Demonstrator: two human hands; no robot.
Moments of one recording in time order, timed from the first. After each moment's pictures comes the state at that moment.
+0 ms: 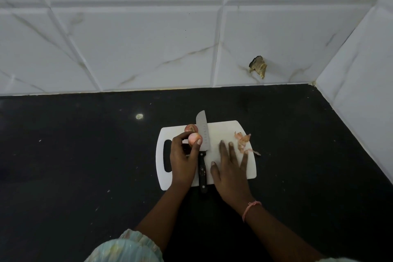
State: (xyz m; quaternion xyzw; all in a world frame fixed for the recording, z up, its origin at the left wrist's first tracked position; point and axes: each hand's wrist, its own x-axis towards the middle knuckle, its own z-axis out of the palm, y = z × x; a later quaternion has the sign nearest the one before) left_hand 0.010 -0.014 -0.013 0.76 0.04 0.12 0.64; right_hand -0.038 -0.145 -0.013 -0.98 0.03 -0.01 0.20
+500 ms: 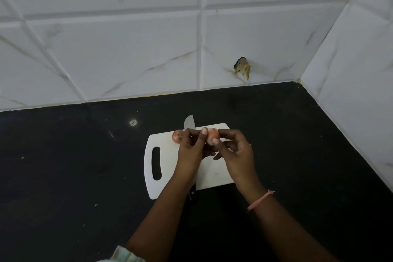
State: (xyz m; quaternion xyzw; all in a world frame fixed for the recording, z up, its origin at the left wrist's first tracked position) left_hand 0.014 -0.057 0.053 0.59 0.02 -0.11 0.80; right_hand -0.020 -0.173 0.058 -0.70 0.11 -0.13 0.69
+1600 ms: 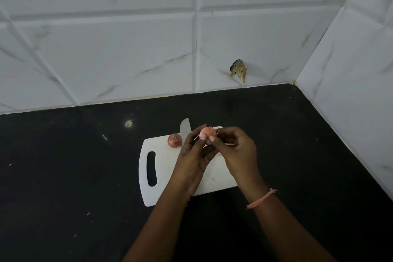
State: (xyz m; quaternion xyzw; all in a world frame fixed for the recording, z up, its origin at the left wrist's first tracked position) left_hand 0.010 -0.063 0.068 0.46 0.05 -0.19 0.87; right_hand -0.010 -0.180 0.079 -0.76 0.14 -0.14 0.62
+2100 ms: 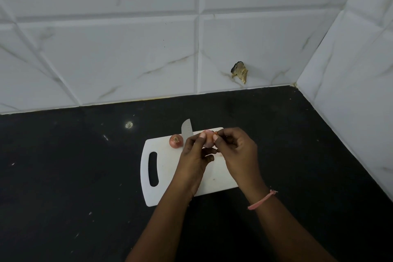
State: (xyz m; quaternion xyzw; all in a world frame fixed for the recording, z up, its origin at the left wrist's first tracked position) left_hand 0.011 -0.062 0.066 0.54 0.07 -0.19 0.82; right_hand -0.013 -0.177 0.083 -0.79 0.08 -0.20 0.57
